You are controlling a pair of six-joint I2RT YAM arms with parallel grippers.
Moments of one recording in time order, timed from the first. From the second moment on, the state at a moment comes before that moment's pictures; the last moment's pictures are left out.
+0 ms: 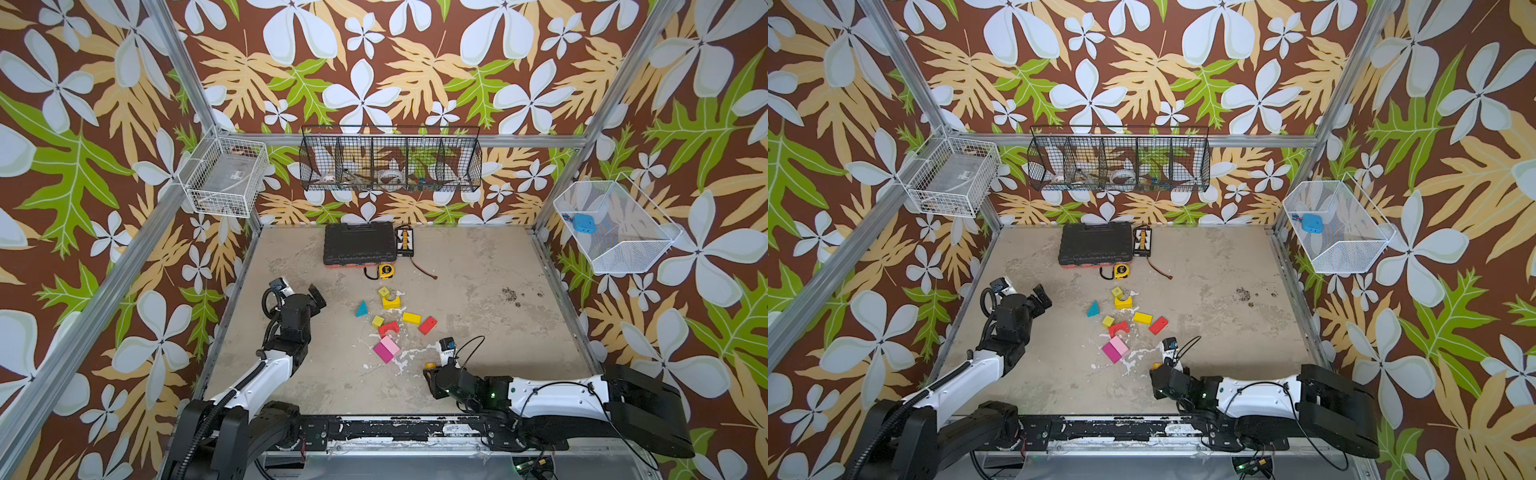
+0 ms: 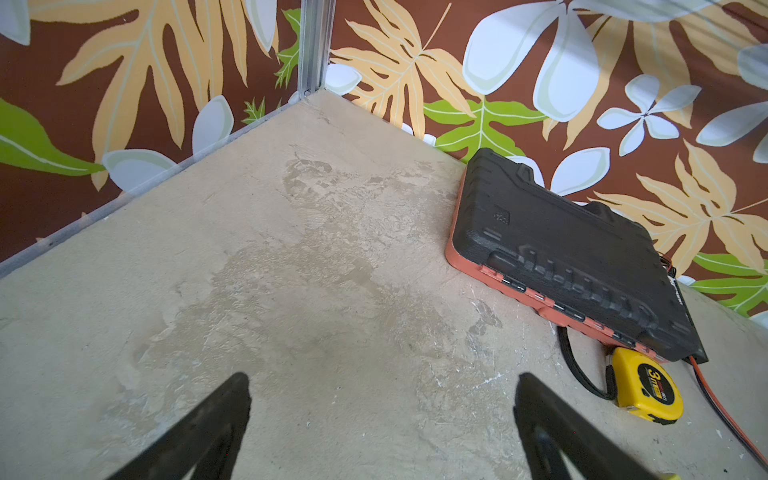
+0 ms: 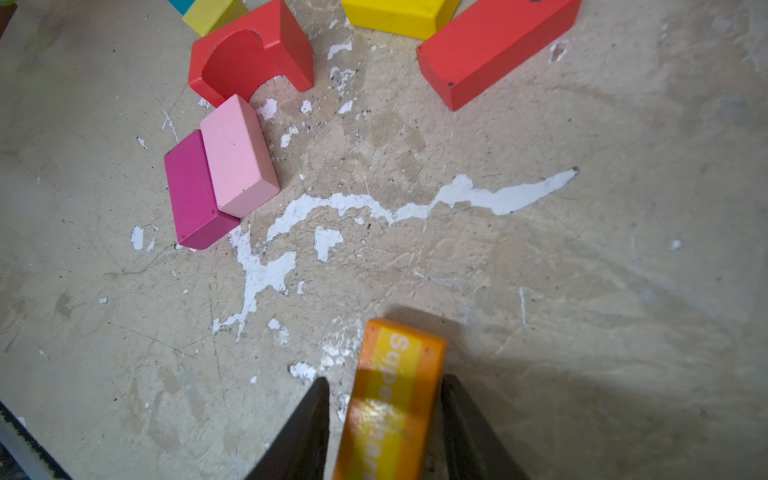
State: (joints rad) left arm -0.17 1.10 0.39 0.29 -0.45 -0.52; right arm 1.20 1.22 0.29 0.06 0.39 0.89
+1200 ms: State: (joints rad) left arm -0.17 1.09 0.39 0.29 -0.46 -0.52; right arm 1.35 1.25 0.30 0.02 0.53 0.97
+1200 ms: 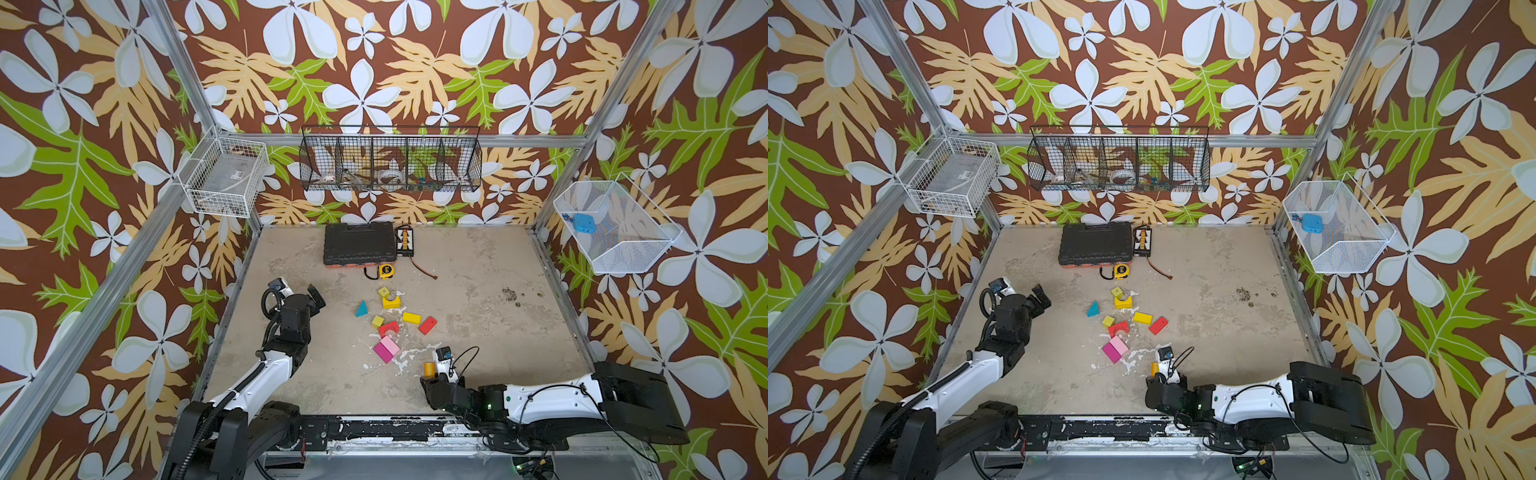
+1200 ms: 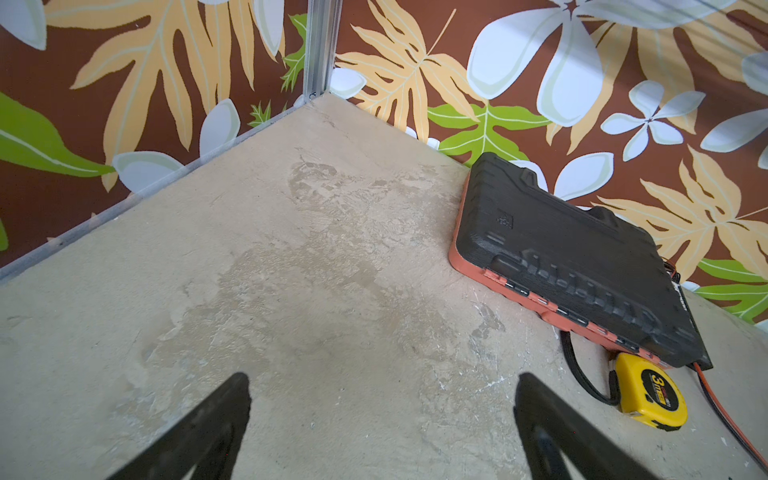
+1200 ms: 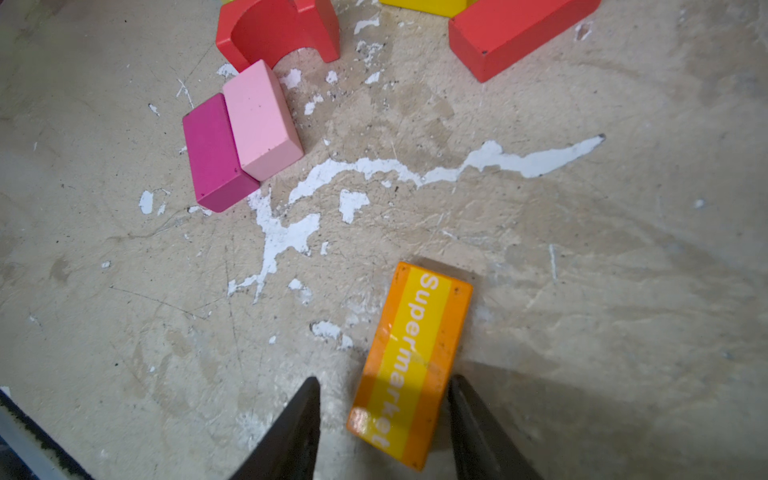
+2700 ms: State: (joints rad) left arm -0.17 1.09 0.39 0.29 -0.46 -0.52; right arm 1.42 1.43 0.45 0.02 0.54 0.96
